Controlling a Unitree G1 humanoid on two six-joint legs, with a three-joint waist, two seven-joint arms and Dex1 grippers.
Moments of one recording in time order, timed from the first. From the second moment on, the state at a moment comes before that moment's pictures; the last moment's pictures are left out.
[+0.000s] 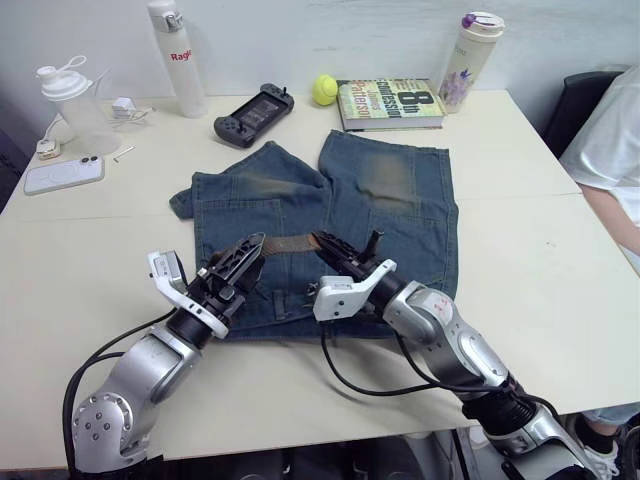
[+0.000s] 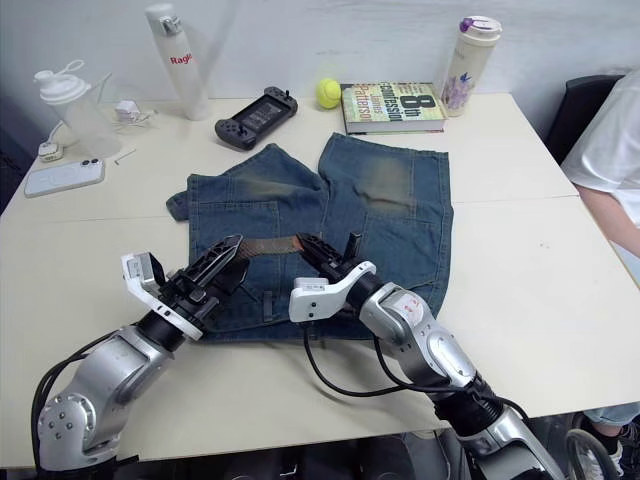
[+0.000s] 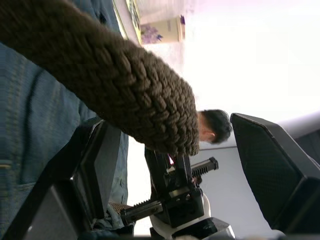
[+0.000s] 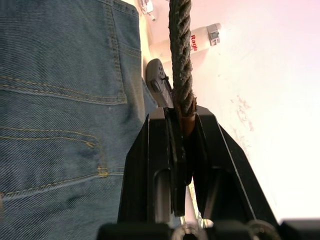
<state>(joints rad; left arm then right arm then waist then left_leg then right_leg) 0.02 0.34 0.22 -0.53 -1.96 0.59 0.41 -0.42 -0.39 0.46 -0.23 -0.76 -0.08 0.26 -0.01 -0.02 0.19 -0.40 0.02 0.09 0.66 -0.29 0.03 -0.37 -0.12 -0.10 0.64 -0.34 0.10</state>
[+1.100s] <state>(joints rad) 0.01 0.38 0.28 -0.54 -1.96 0.61 0.37 -0.27 -0.35 0.31 -0.34 -0.42 0.09 0.53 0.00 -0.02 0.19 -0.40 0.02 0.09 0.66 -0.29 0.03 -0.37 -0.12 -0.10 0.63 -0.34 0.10</state>
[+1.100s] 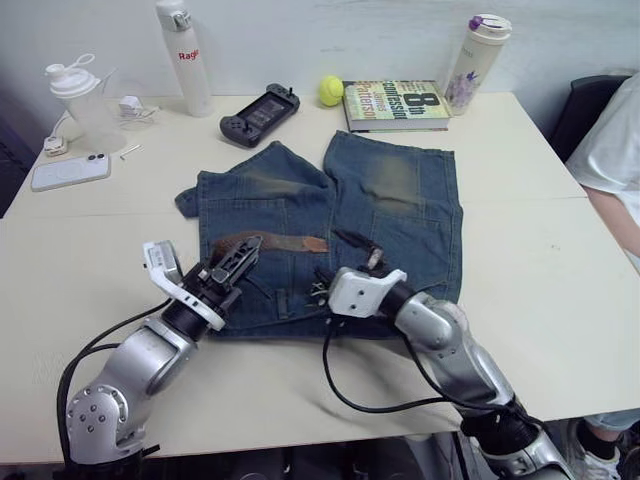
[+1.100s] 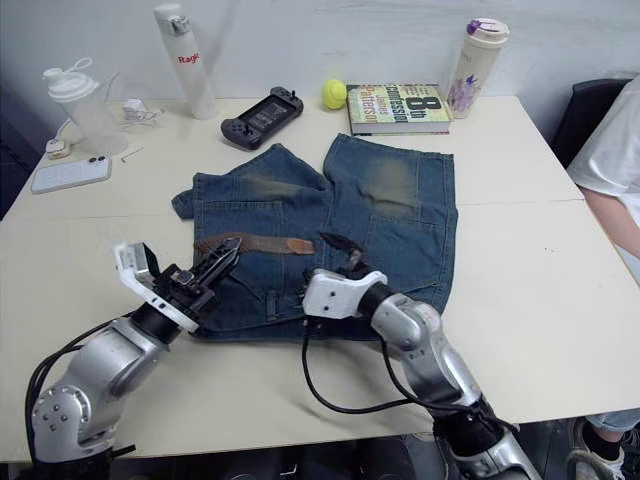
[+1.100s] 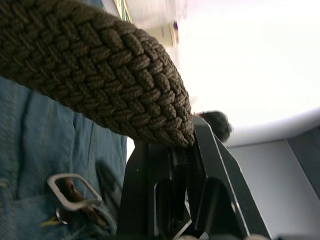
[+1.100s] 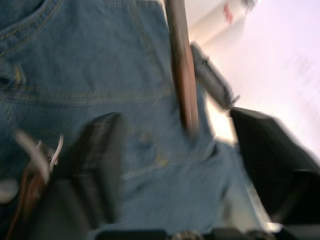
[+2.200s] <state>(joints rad) 0.21 0.71 0.36 -0.36 -1.69 0.84 -0.02 -0.21 -0.55 -0.02 -0.72 0.55 0.85 0.72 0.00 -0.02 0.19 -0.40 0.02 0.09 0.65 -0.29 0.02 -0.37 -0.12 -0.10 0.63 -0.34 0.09</state>
